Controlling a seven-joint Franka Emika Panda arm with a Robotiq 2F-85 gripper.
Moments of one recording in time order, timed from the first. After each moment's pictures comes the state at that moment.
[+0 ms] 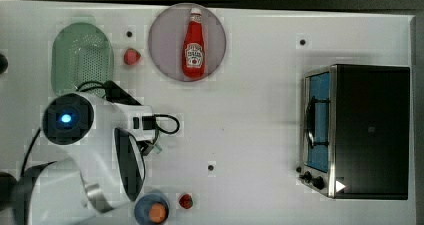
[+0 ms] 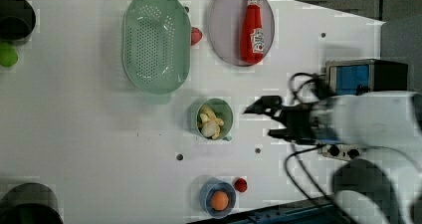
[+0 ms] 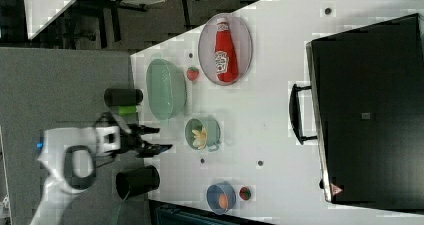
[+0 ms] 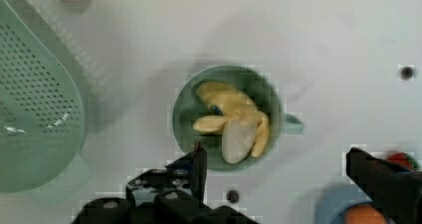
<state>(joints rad) 0.05 -0.03 0.35 -2.20 0.07 0.52 0.27</state>
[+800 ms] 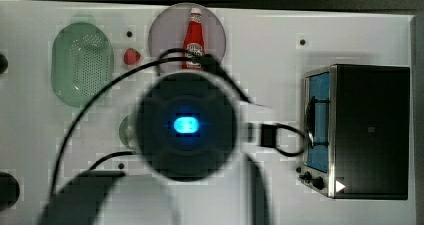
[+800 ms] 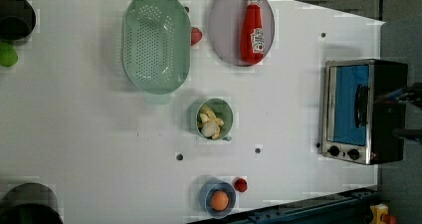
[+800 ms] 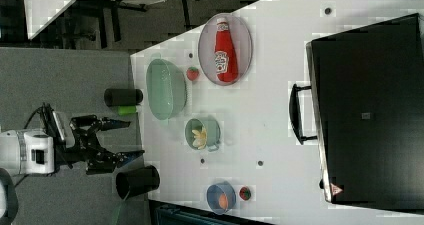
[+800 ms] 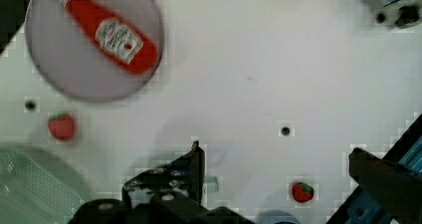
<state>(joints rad) 0.04 -0.23 -0.01 -1.90 -0.01 0.08 0.18</state>
